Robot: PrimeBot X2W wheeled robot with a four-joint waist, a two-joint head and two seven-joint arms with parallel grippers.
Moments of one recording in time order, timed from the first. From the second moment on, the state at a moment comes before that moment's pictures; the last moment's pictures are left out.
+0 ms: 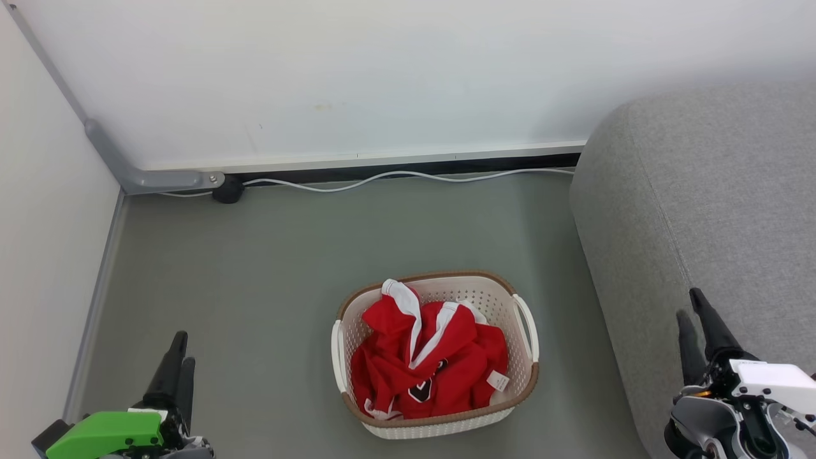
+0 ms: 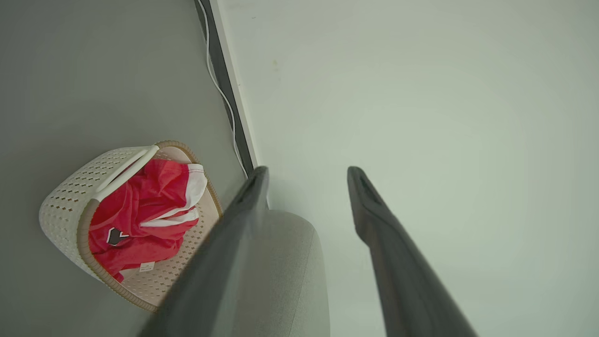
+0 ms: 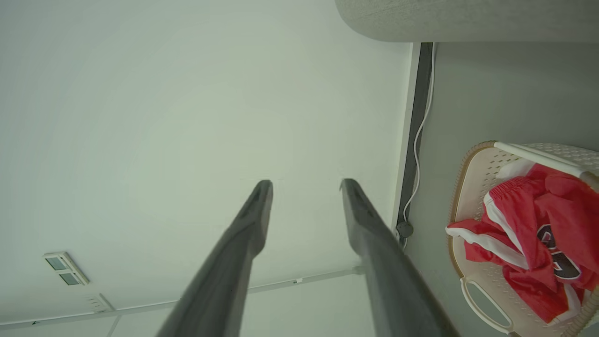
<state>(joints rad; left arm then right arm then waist) -0.02 0.01 0.07 0.33 -1.61 -0.12 0.11 0.00 -0.01 -0.13 0.33 1.62 0.12 0.11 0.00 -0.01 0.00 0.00</state>
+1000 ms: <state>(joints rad) -0.01 0.03 -0.01 0.24 -1.31 -0.10 0.01 0.00 -0.02 -0.09 0.25 1.32 0.09 0.01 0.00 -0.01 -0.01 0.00</state>
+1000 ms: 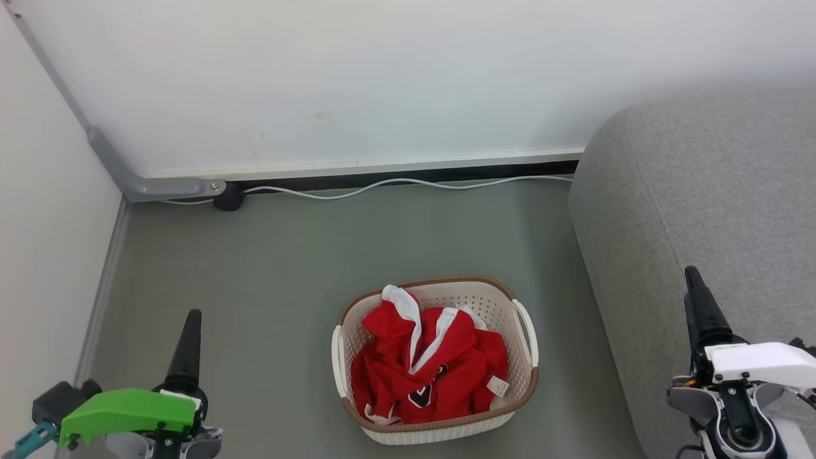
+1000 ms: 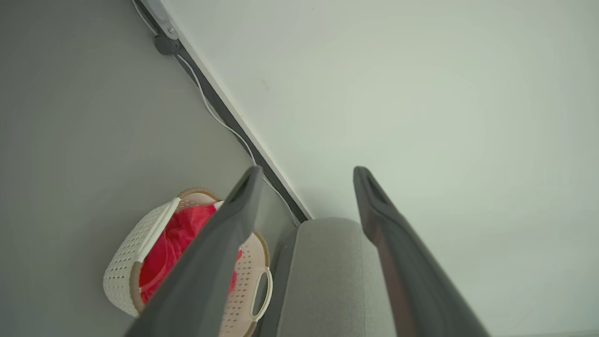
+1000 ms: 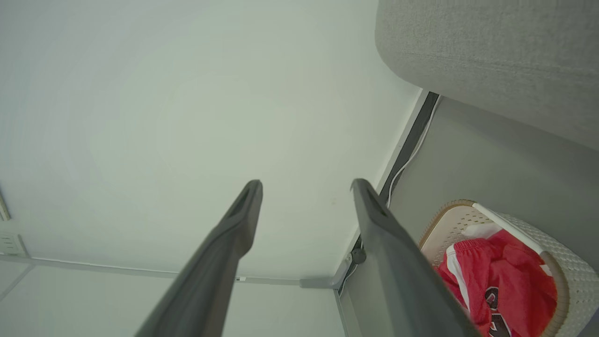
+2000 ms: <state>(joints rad) 0.00 0.08 -0.16 0.15 -0.74 -0.02 -0.10 0.05 -0.03 0.05 0.18 0.80 0.01 -0.10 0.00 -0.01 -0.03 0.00</state>
